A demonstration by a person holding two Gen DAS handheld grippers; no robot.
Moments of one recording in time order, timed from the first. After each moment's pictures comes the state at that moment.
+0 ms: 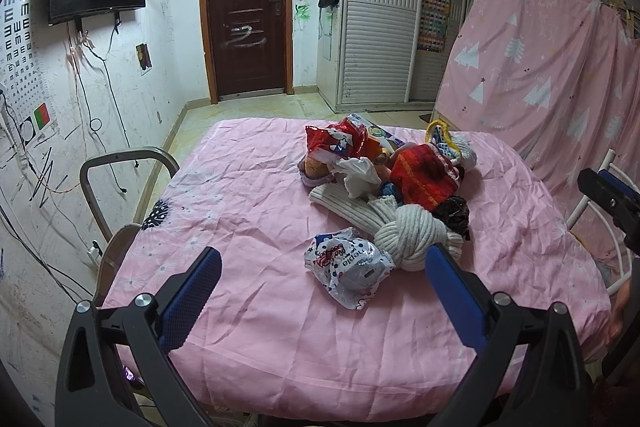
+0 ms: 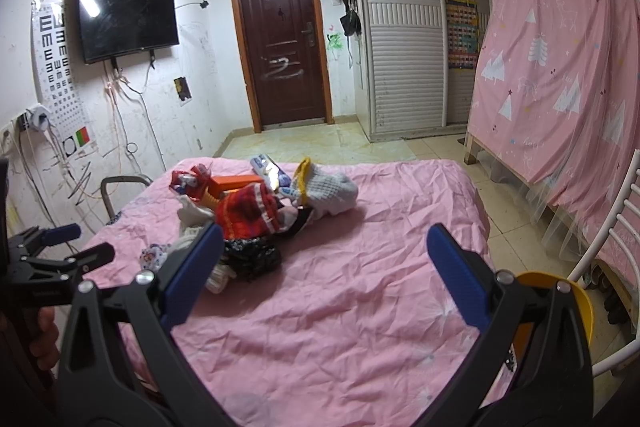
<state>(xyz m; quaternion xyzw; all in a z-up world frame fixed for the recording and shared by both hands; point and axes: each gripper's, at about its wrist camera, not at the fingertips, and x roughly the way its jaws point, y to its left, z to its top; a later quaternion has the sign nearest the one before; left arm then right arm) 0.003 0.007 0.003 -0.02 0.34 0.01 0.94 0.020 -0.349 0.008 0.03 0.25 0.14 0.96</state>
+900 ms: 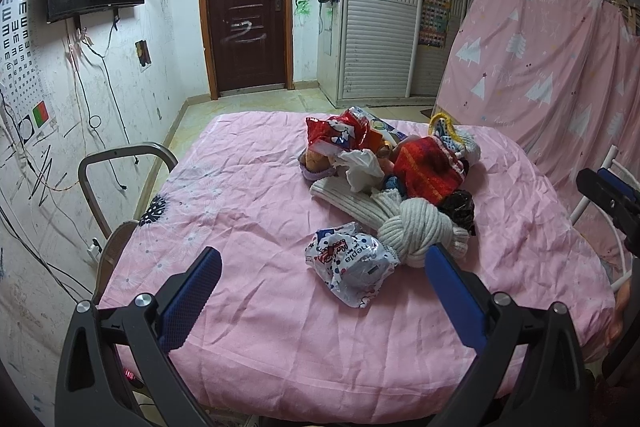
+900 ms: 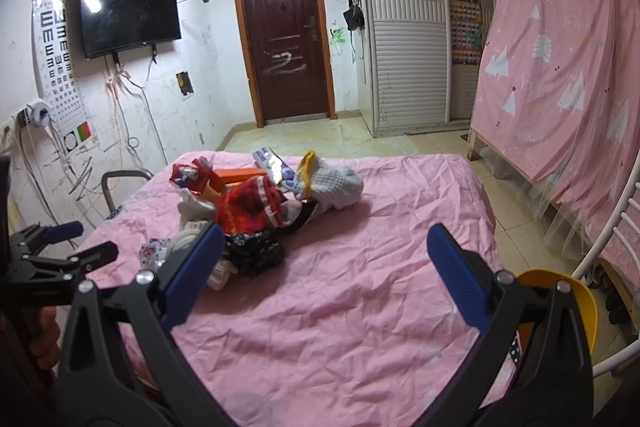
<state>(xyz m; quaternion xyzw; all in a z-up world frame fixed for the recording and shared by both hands) 0.005 0.010 -0.006 -0.02 0.35 0.01 0.94 0.021 -0.340 0.000 0.03 0.26 0.14 0.96</state>
